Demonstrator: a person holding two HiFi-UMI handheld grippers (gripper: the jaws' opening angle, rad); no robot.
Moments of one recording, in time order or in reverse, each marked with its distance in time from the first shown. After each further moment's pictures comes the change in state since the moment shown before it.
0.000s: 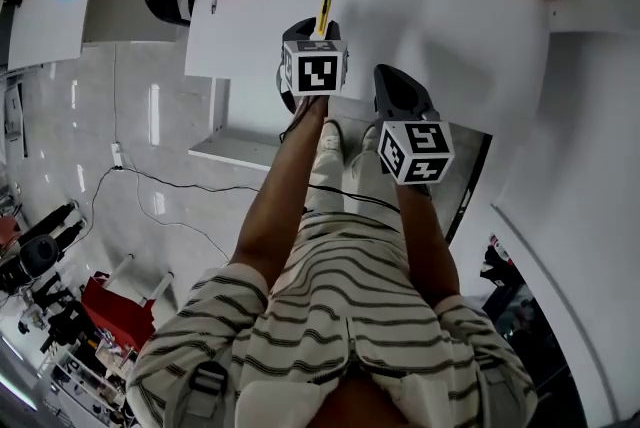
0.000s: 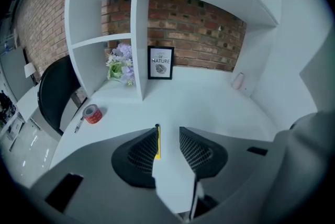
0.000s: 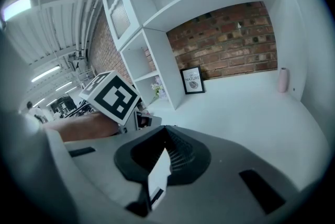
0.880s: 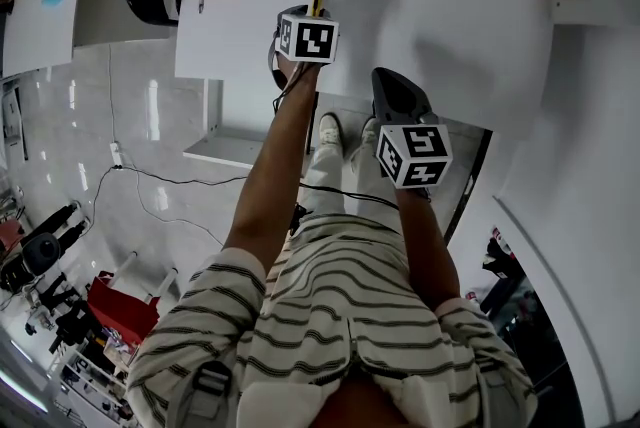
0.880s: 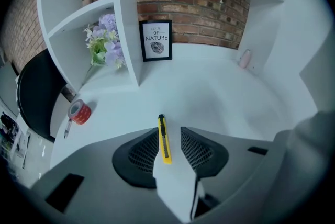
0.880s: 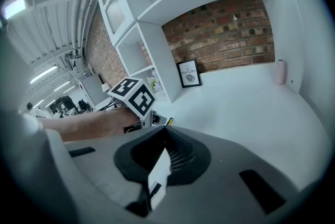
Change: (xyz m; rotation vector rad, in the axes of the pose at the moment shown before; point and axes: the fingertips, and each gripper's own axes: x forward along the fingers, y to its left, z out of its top) left arm 0.068 0.013 -0.021 0.098 0.175 0.005; right arm 0.002 -0.015 -0.022 0.025 0.047 -0.011
